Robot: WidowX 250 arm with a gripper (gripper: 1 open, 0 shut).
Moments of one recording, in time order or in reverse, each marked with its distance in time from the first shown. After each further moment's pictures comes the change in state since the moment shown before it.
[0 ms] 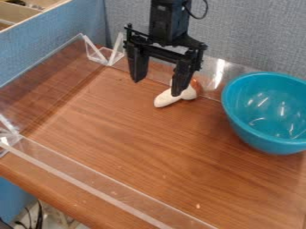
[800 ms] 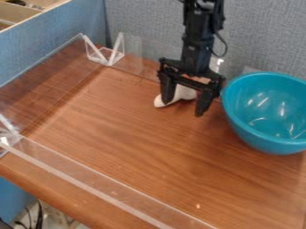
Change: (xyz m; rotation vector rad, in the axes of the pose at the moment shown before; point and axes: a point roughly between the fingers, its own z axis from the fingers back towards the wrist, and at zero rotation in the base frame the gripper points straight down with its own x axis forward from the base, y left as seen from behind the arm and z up) arm 0.069 -0.010 -0.079 -0.005 0.089 -0.021
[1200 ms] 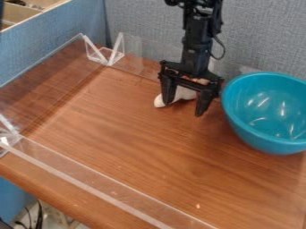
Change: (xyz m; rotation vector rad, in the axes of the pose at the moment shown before) arm 0.014 0.005 -0.007 -0.005 -0.006 0.015
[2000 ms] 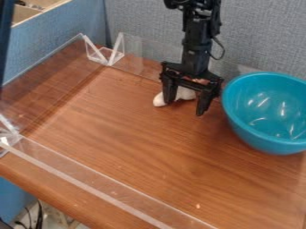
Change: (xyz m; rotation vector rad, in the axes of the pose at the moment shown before) arm 0.012 0.002 -0.003 -0.011 -0.033 -0.002
